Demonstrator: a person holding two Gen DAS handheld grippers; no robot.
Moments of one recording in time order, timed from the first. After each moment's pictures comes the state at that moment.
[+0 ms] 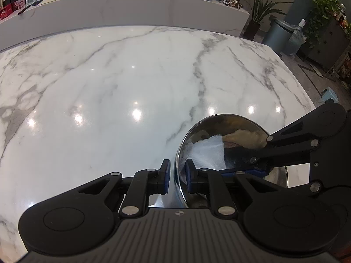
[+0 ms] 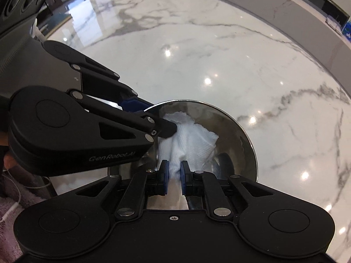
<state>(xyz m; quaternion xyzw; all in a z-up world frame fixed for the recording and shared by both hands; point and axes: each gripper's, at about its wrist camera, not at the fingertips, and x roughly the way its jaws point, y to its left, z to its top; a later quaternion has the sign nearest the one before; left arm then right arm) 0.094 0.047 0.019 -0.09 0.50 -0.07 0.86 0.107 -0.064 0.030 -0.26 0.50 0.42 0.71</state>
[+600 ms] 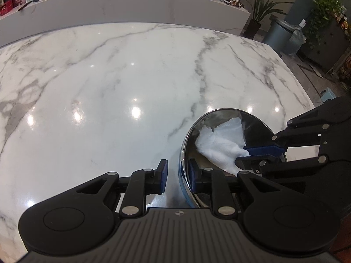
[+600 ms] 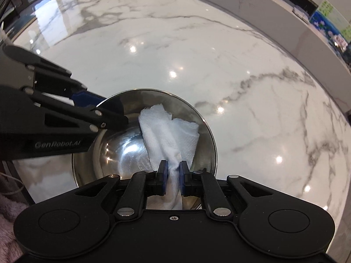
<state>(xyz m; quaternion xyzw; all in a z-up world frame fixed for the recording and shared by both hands) 0.091 0.050 0.018 -0.10 0.50 -0.07 0.86 0.116 -0.086 0.036 -0.27 0.50 0.34 0.75</state>
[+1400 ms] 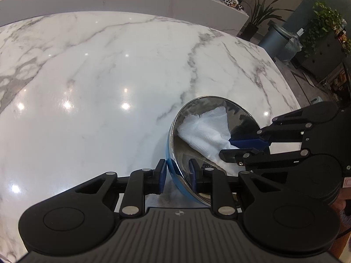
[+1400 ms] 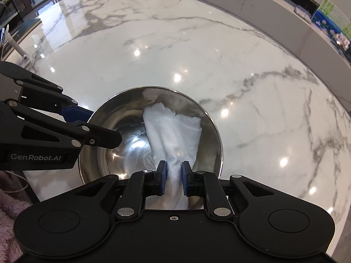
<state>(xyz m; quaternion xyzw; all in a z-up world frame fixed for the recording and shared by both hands) 0.075 0.051 0.019 -0.15 0.51 -0.08 0.85 0.111 -0.085 0.035 -0.26 0.50 0.35 0.75</state>
